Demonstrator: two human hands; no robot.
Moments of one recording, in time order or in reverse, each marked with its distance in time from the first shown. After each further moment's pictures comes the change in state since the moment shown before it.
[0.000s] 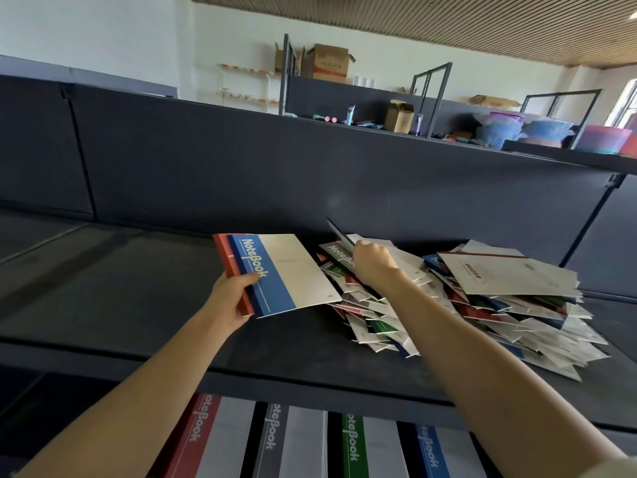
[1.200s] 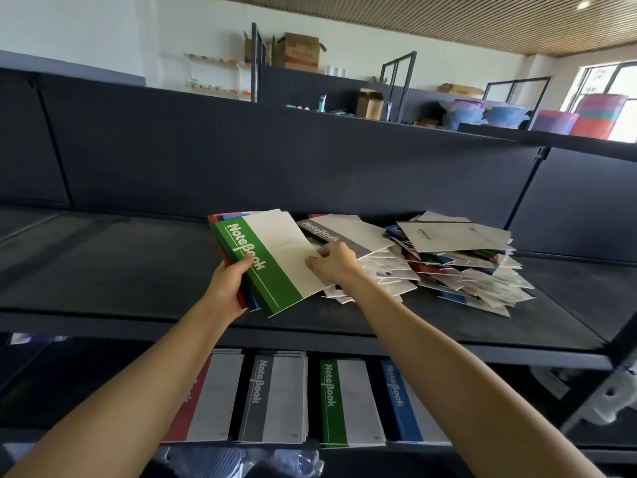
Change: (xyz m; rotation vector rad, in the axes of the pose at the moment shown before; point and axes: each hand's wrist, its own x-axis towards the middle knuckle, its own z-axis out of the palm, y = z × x) left_hand -0.065 -0.028 0.024 -0.027 0.019 -0.031; right_hand -0.085 -0.026 0.003 1.006 -0.065 0.308
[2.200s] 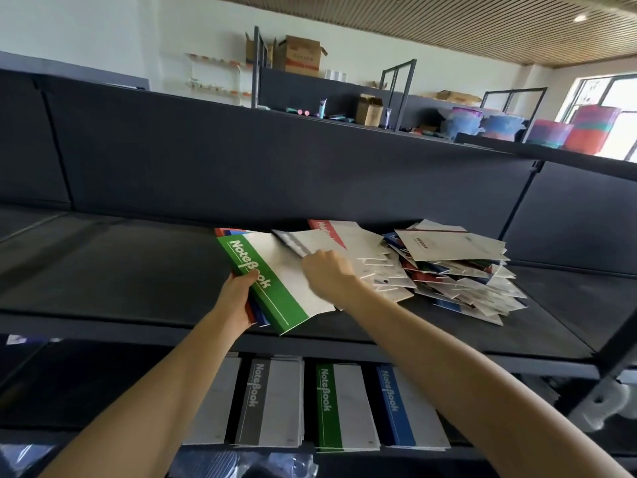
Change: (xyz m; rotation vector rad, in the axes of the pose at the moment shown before) left_hand -0.010 -0.008 0.005 -0.039 0.018 -0.032; right_hand -0.033 -0.035 -0.008 -1.039 0.011 -0.410
